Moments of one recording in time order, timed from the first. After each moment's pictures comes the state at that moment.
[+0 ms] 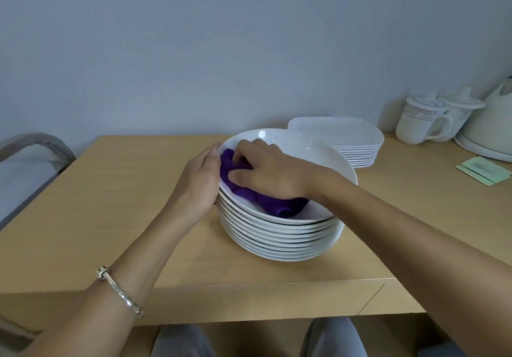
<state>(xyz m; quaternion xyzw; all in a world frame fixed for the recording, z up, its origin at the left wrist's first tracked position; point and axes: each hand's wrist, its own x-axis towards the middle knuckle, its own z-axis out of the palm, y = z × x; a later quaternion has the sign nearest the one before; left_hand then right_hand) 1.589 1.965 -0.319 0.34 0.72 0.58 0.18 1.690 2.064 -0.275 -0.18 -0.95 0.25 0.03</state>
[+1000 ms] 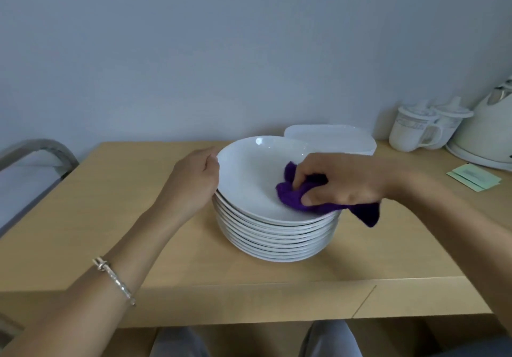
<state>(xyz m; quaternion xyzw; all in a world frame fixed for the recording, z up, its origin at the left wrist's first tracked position) 1.575 1.960 -0.313 0.43 0.80 0.41 0.04 1.773 2.101 -0.249 -0.21 -0.96 0.17 -0.07</state>
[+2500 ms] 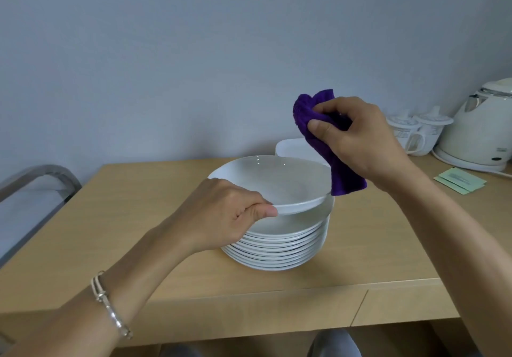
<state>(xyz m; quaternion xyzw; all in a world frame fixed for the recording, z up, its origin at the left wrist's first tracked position) 1.620 1.951 -0.291 0.72 0.63 0.26 -0.14 1.787 2.096 -0.221 -0.26 -0.83 0.27 0.42</state>
